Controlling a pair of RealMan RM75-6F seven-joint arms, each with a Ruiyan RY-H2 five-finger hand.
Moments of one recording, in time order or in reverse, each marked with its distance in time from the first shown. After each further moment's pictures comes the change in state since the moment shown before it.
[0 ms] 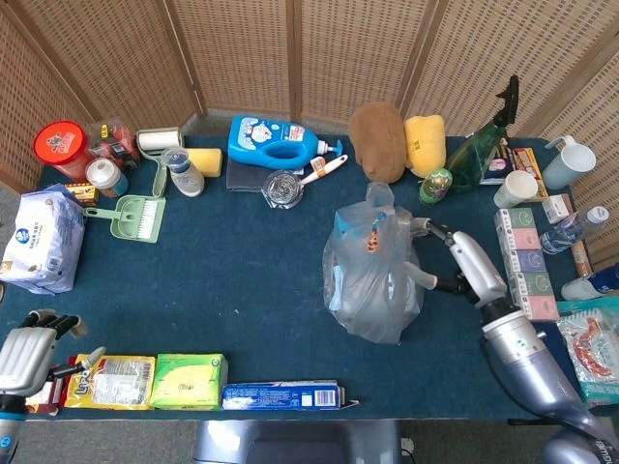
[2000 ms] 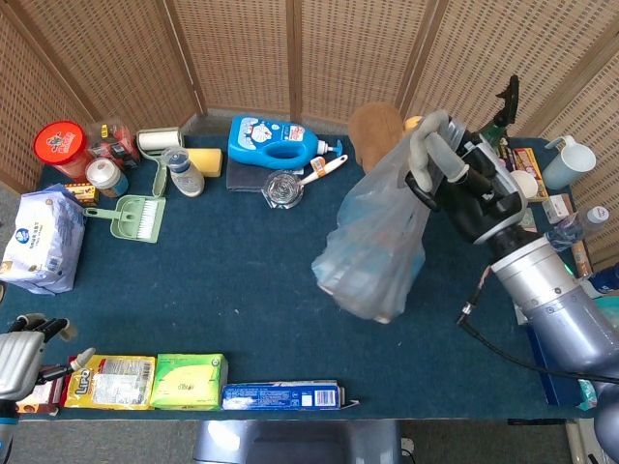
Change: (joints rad) left arm 0.019 -0.008 0.009 0.048 -0.015 0.025 -0.058; right arm -0.076 0.204 0.820 -0.063 0.619 -0.492 0.906
